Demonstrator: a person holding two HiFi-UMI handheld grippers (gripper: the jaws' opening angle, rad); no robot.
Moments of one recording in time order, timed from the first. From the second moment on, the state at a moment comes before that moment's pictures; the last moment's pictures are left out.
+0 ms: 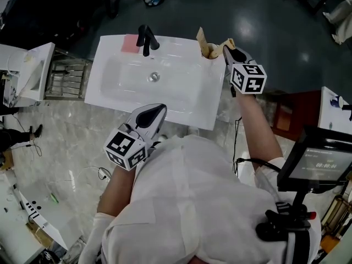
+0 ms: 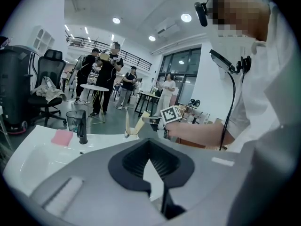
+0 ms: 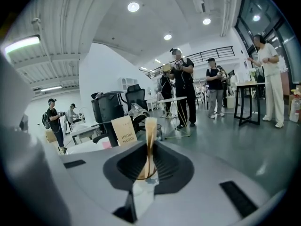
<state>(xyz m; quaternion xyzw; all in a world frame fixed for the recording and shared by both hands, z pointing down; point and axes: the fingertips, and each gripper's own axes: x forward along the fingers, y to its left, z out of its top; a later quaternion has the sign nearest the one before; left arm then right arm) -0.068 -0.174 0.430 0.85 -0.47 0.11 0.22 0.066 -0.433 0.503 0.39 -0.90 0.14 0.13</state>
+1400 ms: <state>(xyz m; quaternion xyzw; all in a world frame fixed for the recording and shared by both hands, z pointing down) -0.132 -0.123 0.415 0.88 -0.42 0.07 0.21 0.052 -0.355 0.391 0.45 -0.88 0.04 0.11</state>
